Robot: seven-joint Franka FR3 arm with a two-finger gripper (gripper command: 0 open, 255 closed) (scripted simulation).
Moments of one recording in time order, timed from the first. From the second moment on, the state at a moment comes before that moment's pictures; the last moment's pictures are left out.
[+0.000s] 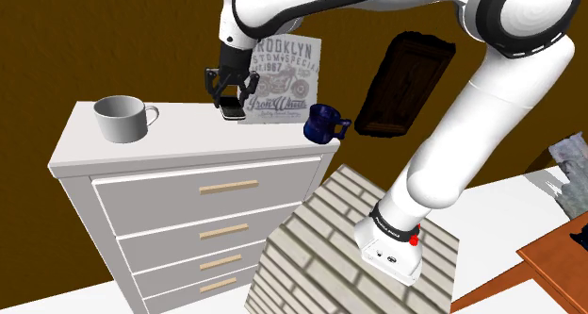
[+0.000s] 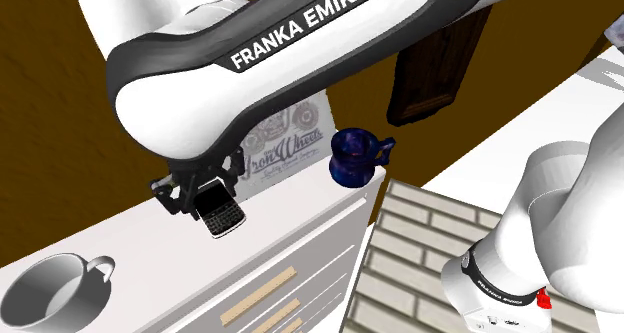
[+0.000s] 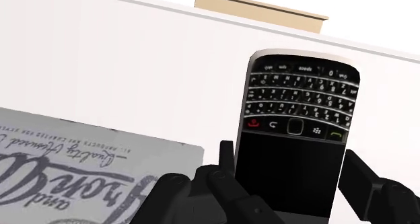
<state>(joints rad) 0.02 0.02 0.28 -2.05 0.06 2.09 0.63</state>
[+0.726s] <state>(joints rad) 0.01 -0.02 0.28 -1.95 0.07 1.94 0.63</state>
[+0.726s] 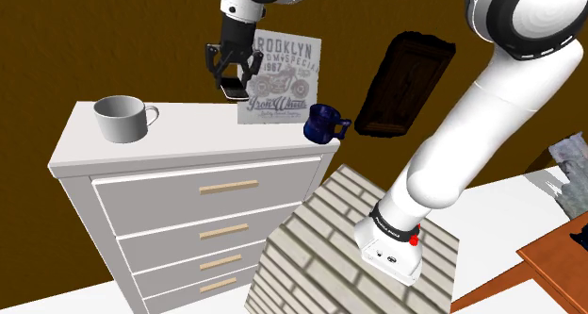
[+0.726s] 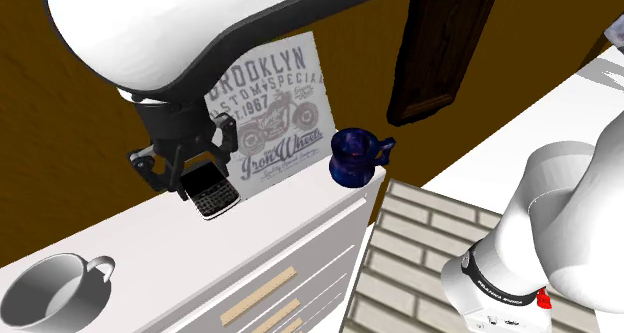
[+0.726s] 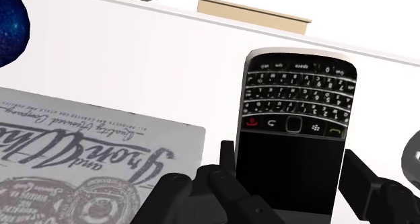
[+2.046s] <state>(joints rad) -0.12 -0.47 0.04 -2.35 0.09 1.87 0.26</state>
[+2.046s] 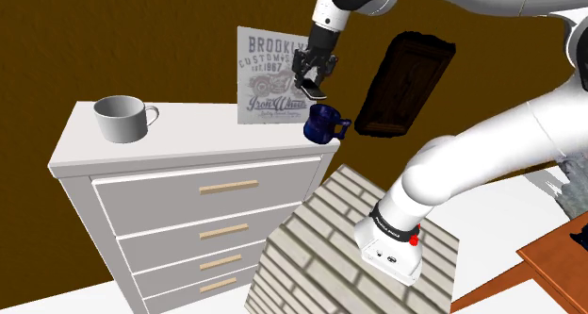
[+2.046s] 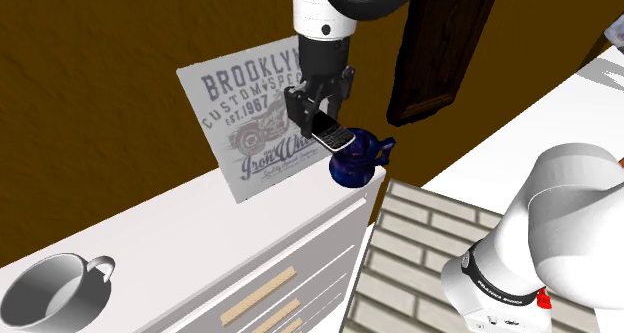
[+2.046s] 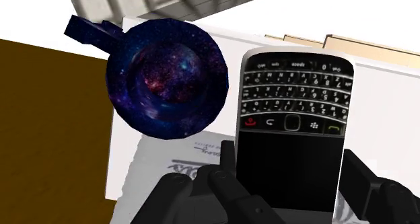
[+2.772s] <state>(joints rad) -0.20 -0.60 -0.11 -2.46 0.00 1.84 0.08</state>
